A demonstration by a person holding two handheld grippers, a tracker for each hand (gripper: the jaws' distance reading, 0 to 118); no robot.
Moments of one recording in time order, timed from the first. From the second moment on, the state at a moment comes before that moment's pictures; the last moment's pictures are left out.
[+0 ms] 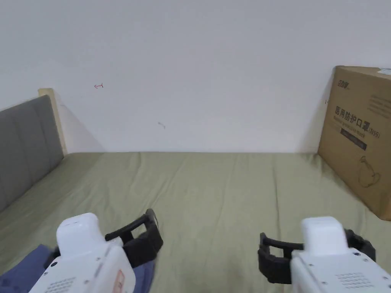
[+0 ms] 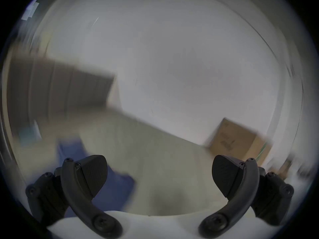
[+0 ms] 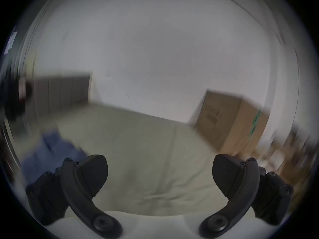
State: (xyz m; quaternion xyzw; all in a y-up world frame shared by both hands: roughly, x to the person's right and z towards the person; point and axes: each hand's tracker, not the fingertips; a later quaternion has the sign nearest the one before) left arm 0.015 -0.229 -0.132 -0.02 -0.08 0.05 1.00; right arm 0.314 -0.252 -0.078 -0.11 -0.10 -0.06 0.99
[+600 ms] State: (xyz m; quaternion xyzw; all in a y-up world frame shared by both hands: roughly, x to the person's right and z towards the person) left arm 0.037 -0.222 -0.107 -0.01 -0.11 -0.04 0.99; right arm 0.298 -0.252 -0.050 -0.08 -0.17 0.04 0.98
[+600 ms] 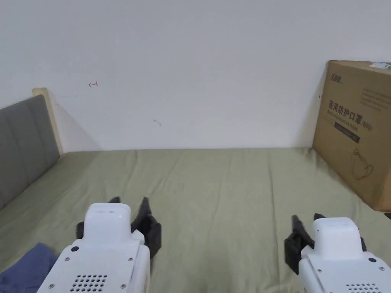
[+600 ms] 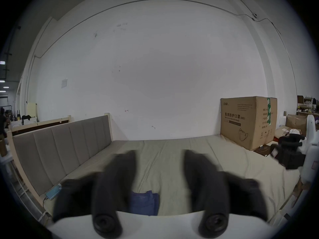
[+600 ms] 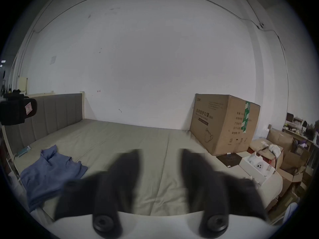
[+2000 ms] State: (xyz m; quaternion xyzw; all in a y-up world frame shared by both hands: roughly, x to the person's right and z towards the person) left arm -0.134 -0.227 -0.100 -0.12 0.05 0.04 0.99; right arm 0.144 -0.251 -0.129 -0.12 0.12 0.05 0.98
